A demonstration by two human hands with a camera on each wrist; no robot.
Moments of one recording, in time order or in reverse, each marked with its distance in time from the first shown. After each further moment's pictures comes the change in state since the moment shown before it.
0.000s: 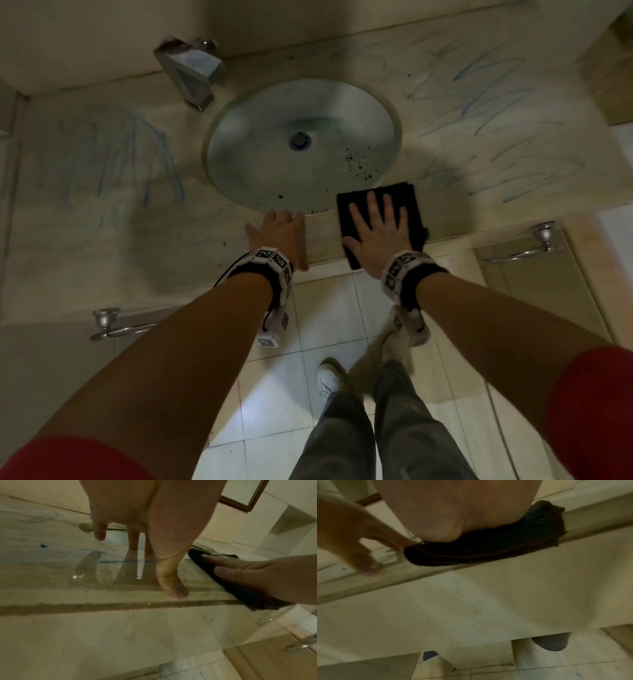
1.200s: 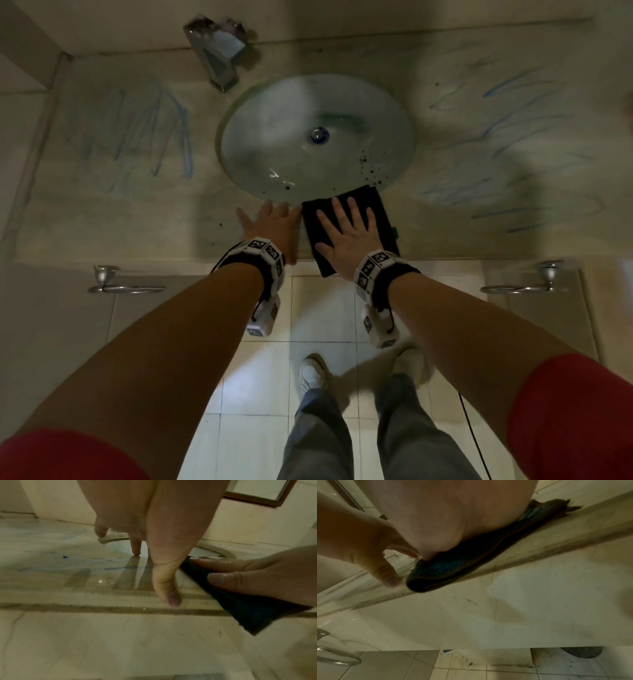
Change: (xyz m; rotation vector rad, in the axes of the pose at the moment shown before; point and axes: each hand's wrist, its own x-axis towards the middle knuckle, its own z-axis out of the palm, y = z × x) left_hand -0.005 0.016 -0.001 0.023 -0.038 -0.147; right_hand 0.011 -0.016 -0.011 -0.063 -0.079 -0.309
